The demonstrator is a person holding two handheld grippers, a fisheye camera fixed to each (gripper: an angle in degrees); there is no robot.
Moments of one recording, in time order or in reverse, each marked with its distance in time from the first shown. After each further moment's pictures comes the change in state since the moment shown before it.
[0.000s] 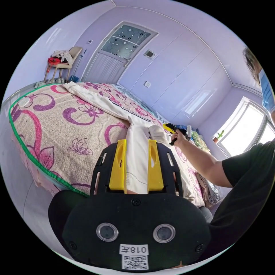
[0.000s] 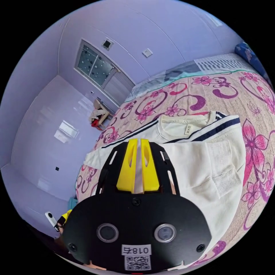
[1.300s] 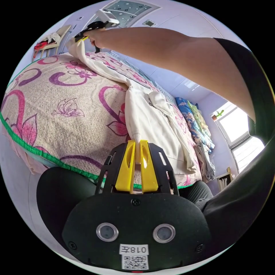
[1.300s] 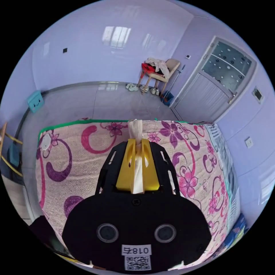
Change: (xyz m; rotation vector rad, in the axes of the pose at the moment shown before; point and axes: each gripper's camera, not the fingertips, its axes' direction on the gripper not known) left arm -0.017 -0.067 -0.020 -0.319 0.086 0.025; right arm -0.497 0.087 0.301 -0.301 0.230 -0.981
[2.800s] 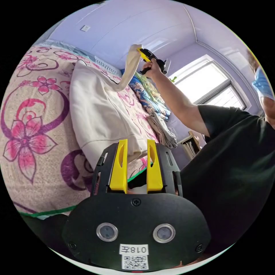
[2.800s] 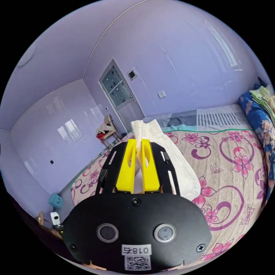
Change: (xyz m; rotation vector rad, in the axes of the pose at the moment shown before) left arm 0.137 -0.106 0.053 -0.211 0.478 0.256; right arm 0.385 0.539 -0.379 0.486 -0.052 0.777
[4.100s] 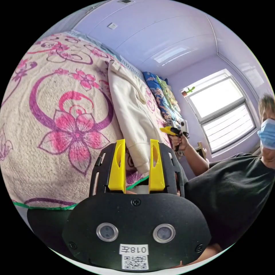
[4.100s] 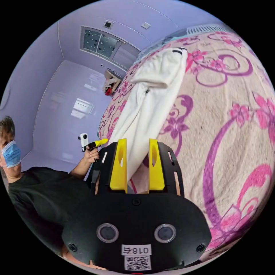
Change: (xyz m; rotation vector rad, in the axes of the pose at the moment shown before) left arm -0.130 -0.035 0.010 -0.070 -0.008 -0.205; right arm 0.138 0.292 -0.080 -0.566 -0.275 0.413
